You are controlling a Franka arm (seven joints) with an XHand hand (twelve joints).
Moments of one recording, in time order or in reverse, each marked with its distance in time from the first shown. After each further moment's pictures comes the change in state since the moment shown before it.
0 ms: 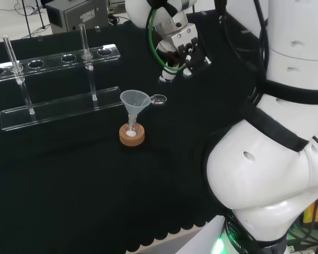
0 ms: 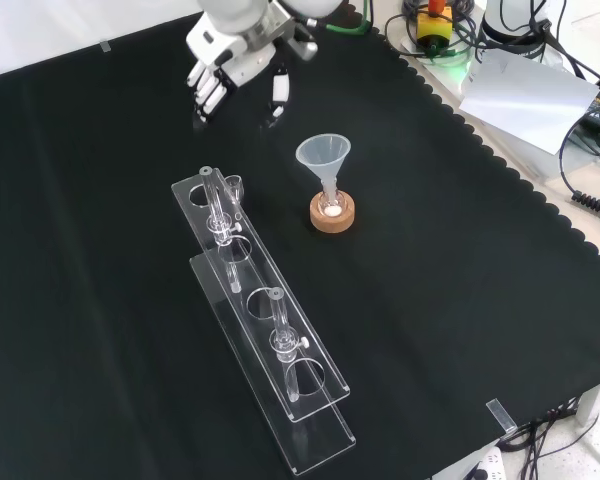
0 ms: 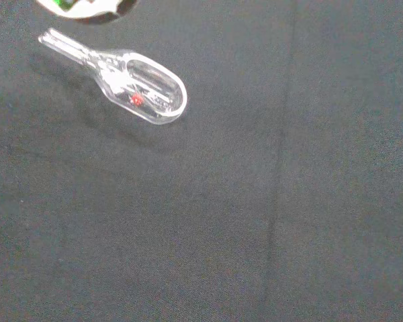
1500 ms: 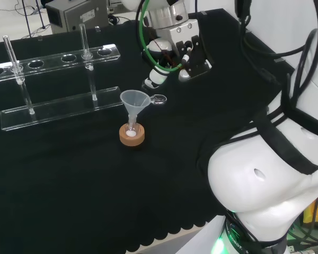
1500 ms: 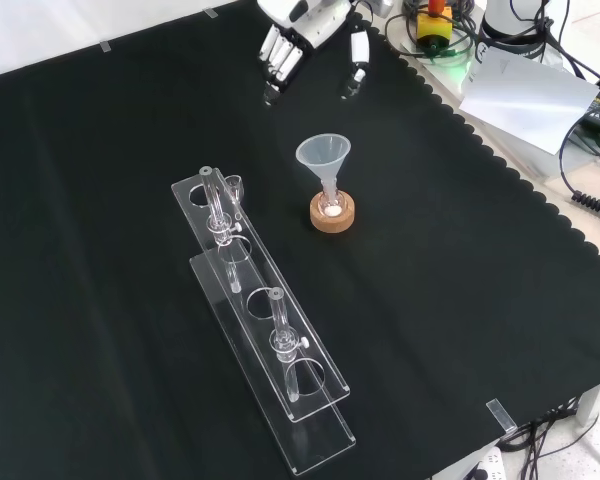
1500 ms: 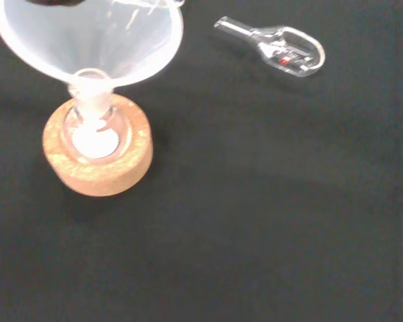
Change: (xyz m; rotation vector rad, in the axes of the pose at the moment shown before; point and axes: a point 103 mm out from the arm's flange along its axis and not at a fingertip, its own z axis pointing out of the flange) arm 0.063 -0.111 -0.038 0.059 0.153 -0.119
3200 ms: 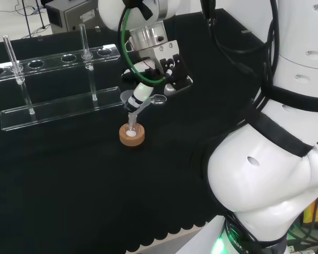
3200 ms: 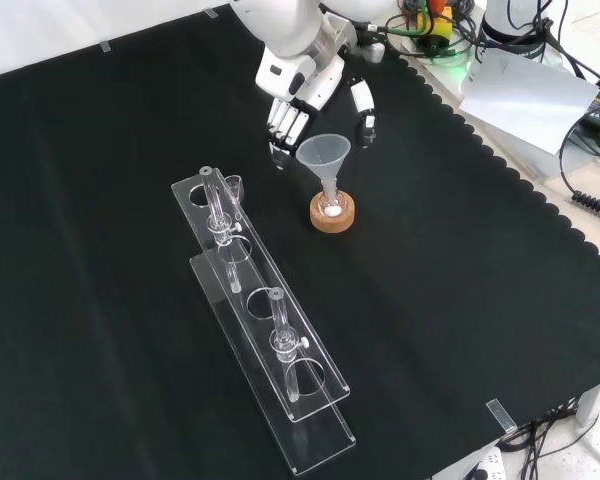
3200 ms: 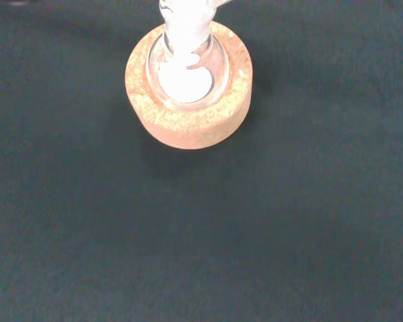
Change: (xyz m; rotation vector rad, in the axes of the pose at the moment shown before) arm 0.036 0.051 0.045 0.127 0.042 -0.170
